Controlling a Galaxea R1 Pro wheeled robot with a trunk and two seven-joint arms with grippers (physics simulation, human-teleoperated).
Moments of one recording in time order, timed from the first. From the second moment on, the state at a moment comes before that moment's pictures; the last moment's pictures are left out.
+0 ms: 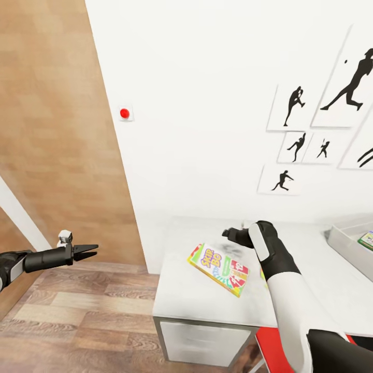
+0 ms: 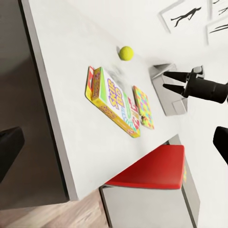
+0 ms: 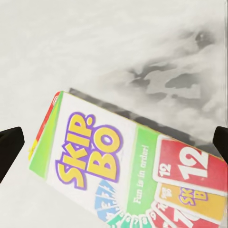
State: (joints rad) left arm -1.09 0.53 -0.08 -0.02 0.17 0.48 -1.53; right arm -0.89 0.08 -0.14 -0.89 -0.36 0.92 -0.25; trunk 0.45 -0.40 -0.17
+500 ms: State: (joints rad) left arm -1.09 0.53 -0.08 -0.02 0.17 0.48 -1.53; right arm -0.90 0.07 -0.14 -0.88 -0.36 0.92 -0.25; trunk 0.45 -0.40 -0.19
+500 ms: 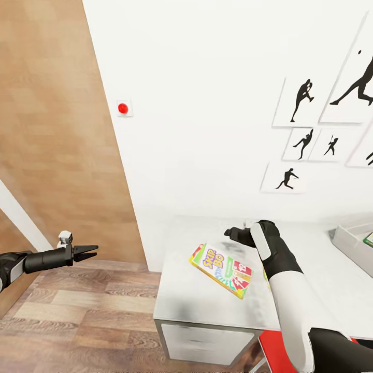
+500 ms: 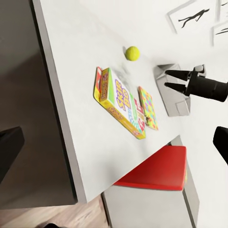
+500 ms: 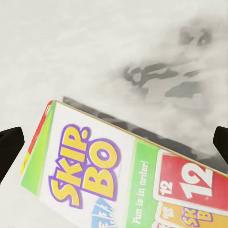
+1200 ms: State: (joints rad) left arm -1.09 0.53 -0.08 -0.02 0.17 0.48 -1.53; right arm -0.90 0.06 -0.14 -0.81 -0.35 0.89 -0.24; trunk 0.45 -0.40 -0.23
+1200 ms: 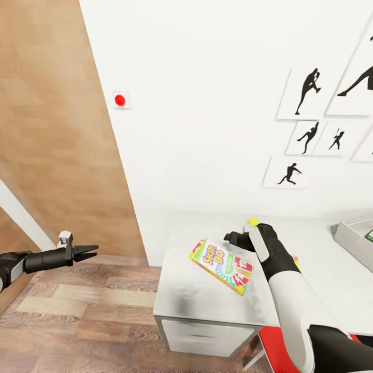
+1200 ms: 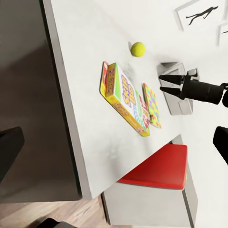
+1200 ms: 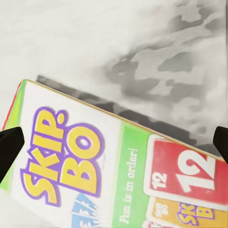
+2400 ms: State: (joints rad) left arm -1.09 0.53 -0.08 -0.02 0.17 0.48 -1.53; right arm -0.90 0.04 -0.13 -0.75 -0.34 0.86 -0.24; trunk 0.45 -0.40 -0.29
